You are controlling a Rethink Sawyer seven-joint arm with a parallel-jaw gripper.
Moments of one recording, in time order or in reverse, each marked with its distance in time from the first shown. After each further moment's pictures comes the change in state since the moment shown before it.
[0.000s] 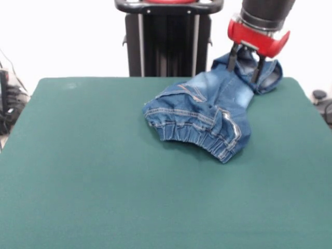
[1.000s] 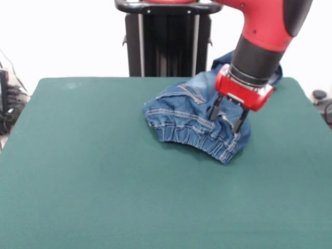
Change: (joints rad) arm 0.030 0.217 -0.031 -0.072 -0.002 -0.253 0.000
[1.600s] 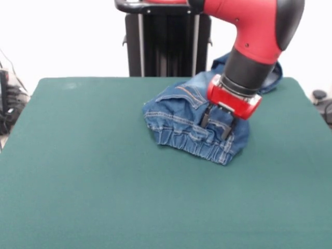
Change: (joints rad) arm -0.002 0.048 -0.001 0.003 -0.067 -0.071 0.000
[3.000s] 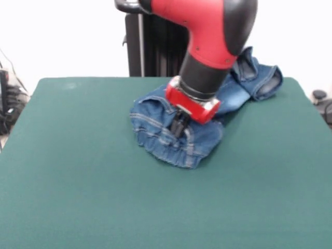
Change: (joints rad) arm -0.181 -0.014 0.021 -0.043 -0.091 0.032 0.000
